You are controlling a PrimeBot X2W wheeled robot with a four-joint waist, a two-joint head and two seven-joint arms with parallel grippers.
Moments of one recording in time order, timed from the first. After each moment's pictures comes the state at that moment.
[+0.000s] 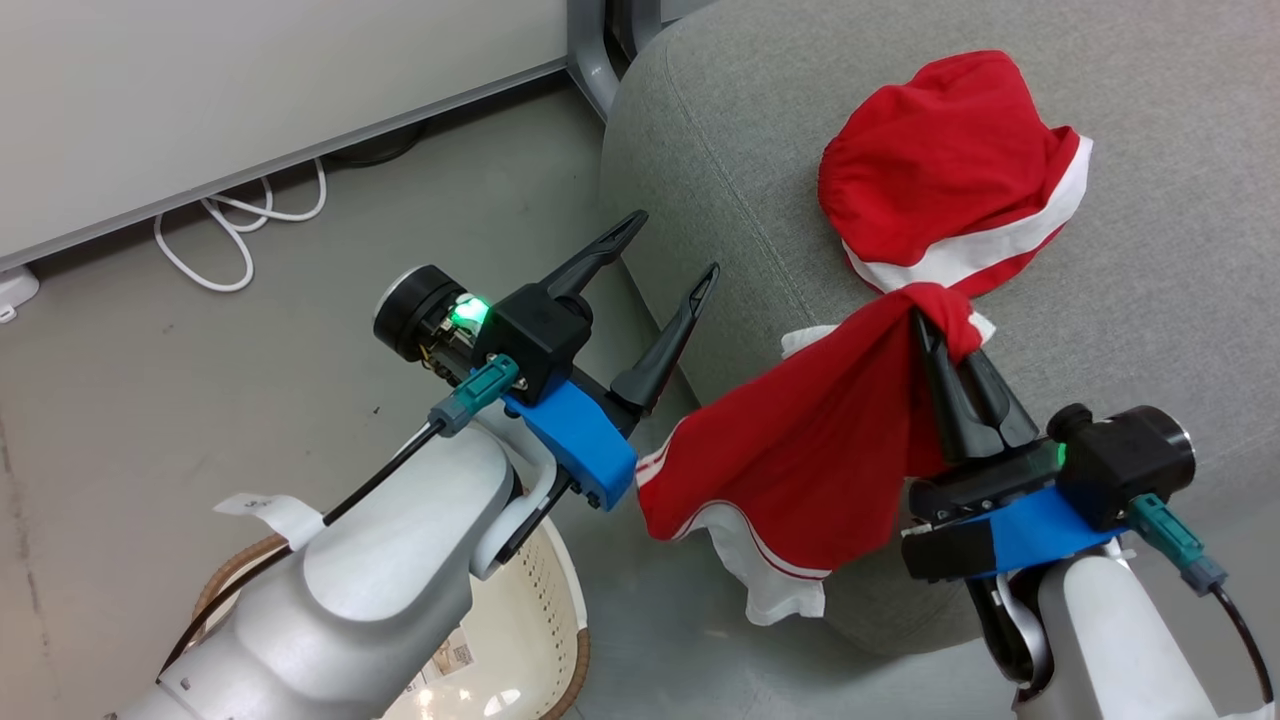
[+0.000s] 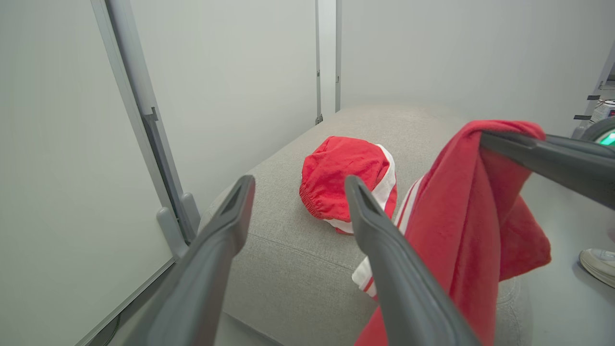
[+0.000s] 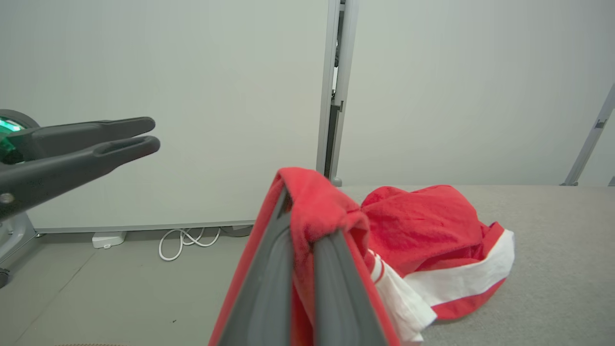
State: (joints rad) left arm -0.78 0.26 -0.94 0.43 -0.56 -0.04 -0.23; right arm -0.29 -0.05 0.13 0.15 0.08 0.13 -0.26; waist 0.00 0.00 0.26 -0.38
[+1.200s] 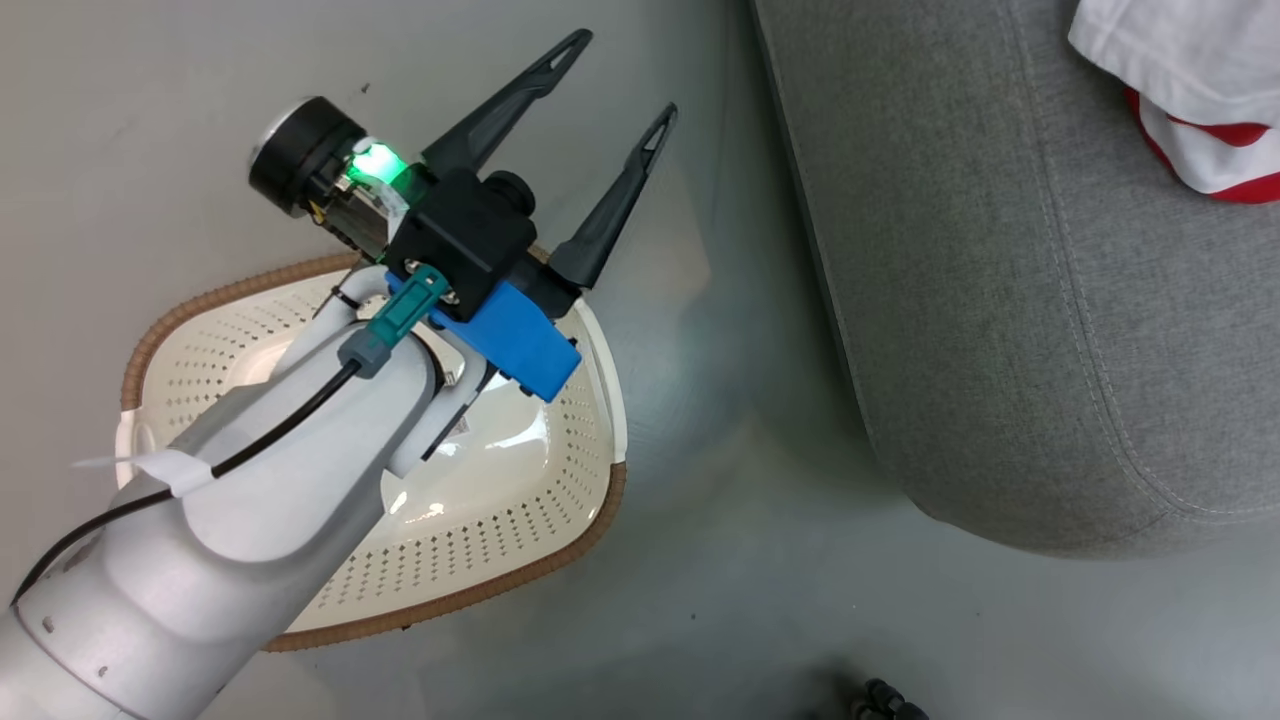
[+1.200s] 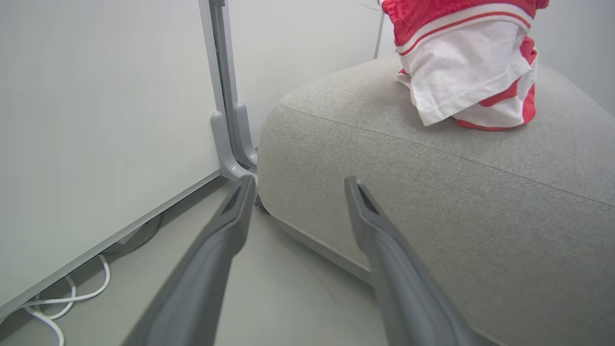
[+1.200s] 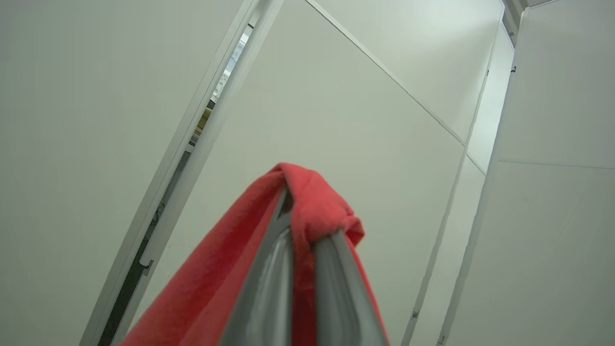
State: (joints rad) left arm -0.94 0.40 -0.93 0.26 -0.46 0.02 -0.20; right arm -1.10 -0.45 -0.44 0.12 0.05 0.13 -0.26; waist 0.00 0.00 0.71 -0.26
